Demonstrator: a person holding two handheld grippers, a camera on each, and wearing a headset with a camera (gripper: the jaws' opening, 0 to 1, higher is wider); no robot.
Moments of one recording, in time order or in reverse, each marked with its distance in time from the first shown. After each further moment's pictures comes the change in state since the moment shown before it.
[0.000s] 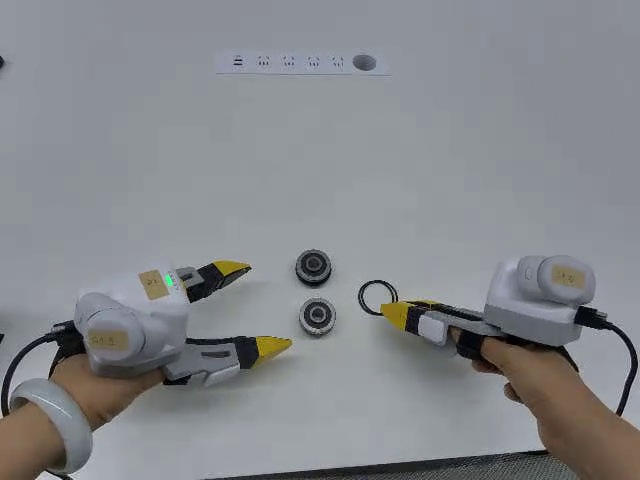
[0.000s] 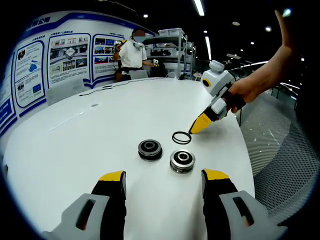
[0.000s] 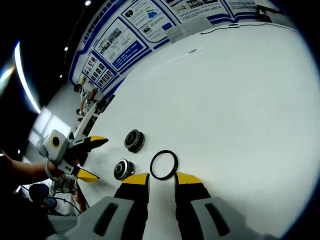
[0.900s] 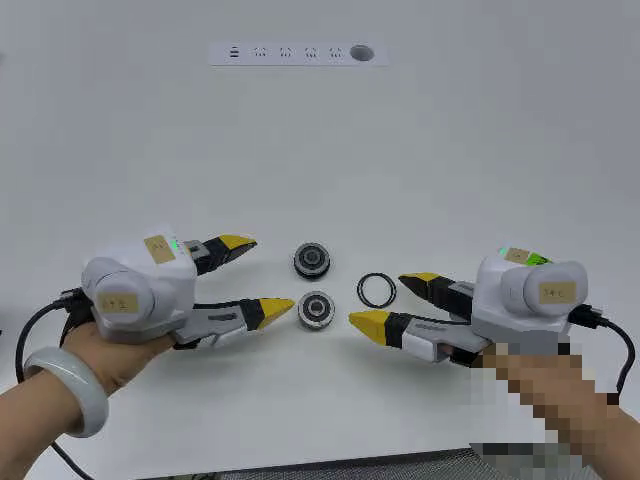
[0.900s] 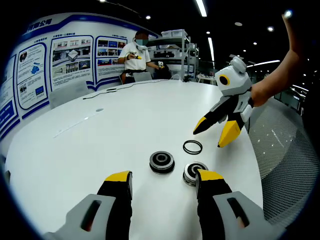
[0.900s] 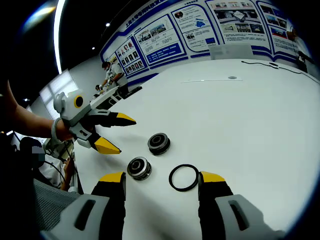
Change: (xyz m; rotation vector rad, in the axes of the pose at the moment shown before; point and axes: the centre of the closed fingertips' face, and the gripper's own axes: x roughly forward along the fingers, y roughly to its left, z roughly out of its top) left arm 0.013 0.017 0.026 0.007 -0.017 0.033; right arm -0.001 0.037 0.009 -0.368 -0.042 0.092
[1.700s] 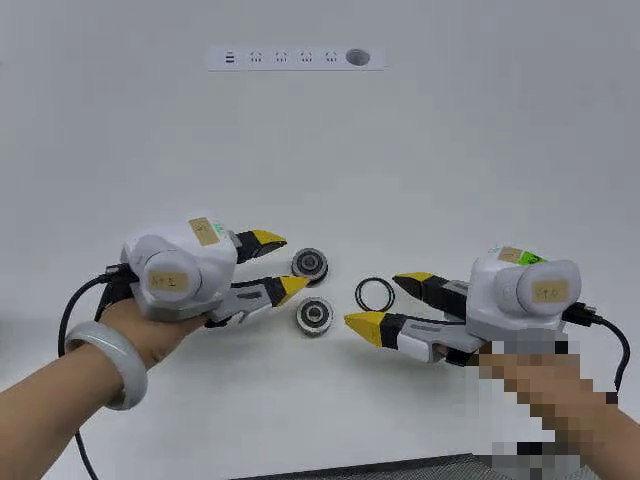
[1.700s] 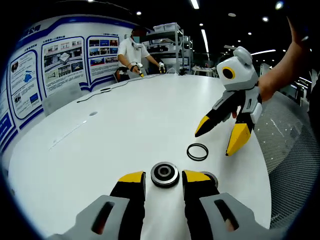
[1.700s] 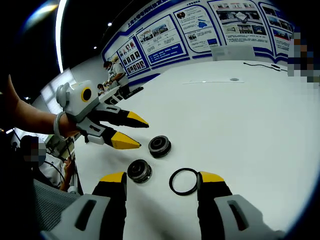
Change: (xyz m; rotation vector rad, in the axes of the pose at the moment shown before) left arm 0.030 0.002 0.012 0.072 0.065 -0.013; right arm 0.003 0.000 0.005 -0.015 -0.004 0.008
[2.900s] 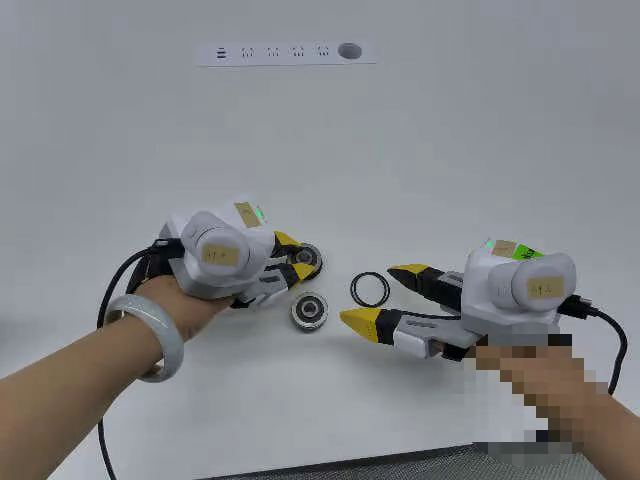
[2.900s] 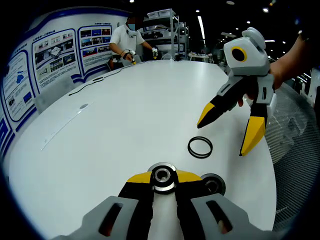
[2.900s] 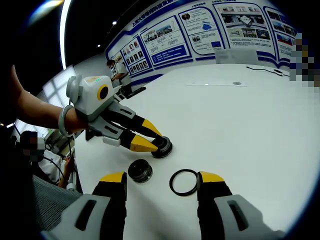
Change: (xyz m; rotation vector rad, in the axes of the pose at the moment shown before) left arm 0.028 -0.001 -0.013 0.024 0.121 -0.032; right arm -0.001 0.001 0.001 -0.032 -0.006 0.004
